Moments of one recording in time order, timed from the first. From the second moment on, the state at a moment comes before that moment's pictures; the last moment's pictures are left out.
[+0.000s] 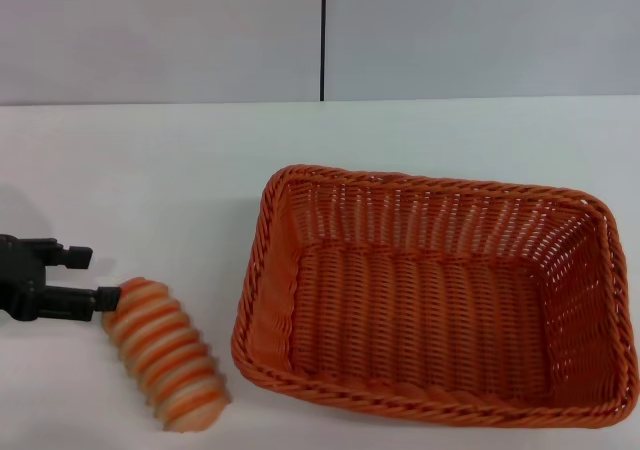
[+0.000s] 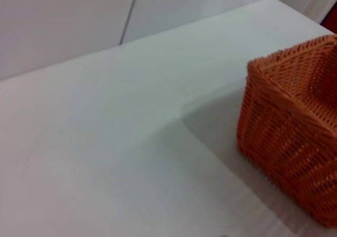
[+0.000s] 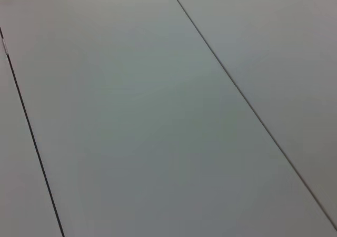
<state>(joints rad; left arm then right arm) -0.34 -1.94 0.73 0.93 2.19 1.71 -1.70 0.02 2.04 0.29 -0.35 -1.35 -1.83 1.14</state>
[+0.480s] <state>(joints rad) -0.33 -1.97 0.74 0.89 2.21 1.69 -1.68 0.05 2.05 0.29 -0.35 -1.38 -1.83 1.14</state>
